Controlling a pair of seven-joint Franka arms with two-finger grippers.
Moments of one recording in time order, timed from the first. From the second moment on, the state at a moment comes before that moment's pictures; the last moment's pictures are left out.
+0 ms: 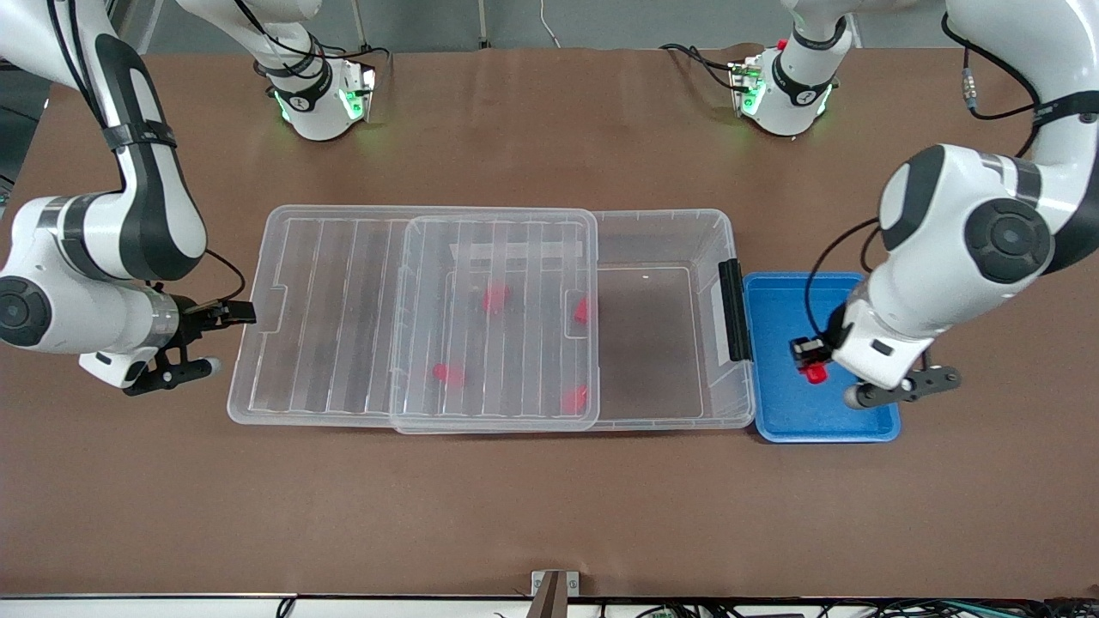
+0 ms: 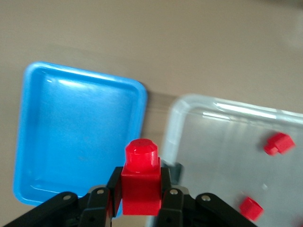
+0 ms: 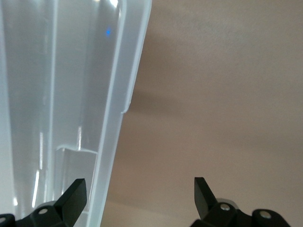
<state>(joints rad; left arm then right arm) 0.03 0.39 -0.39 -1.51 0.11 1.90 -0.53 -0.08 0.37 0.09 -1.66 -0.04 1.76 -0.23</state>
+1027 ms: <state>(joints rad) -0.18 0.52 -0.44 -1.76 0.24 2.15 -0.65 -0.09 0.13 -0.06 -1.42 -0.02 1.57 0.04</state>
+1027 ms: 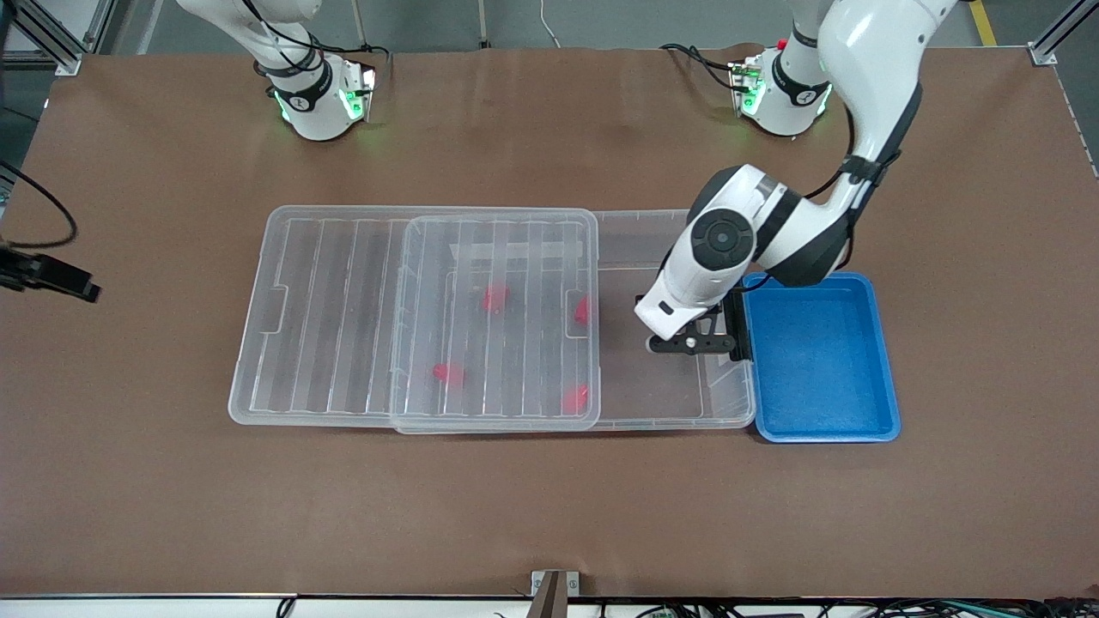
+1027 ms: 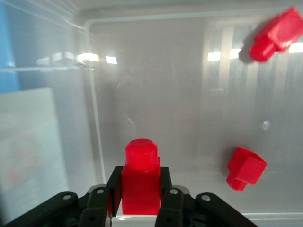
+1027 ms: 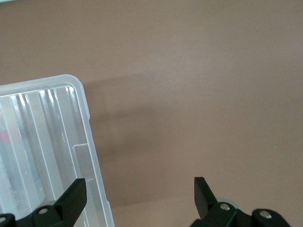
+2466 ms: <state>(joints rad) -0.19 0.67 -0.44 -1.80 0.33 2.35 -0.77 -0.10 0.03 -0.10 -1.44 0.02 1.47 0.04</state>
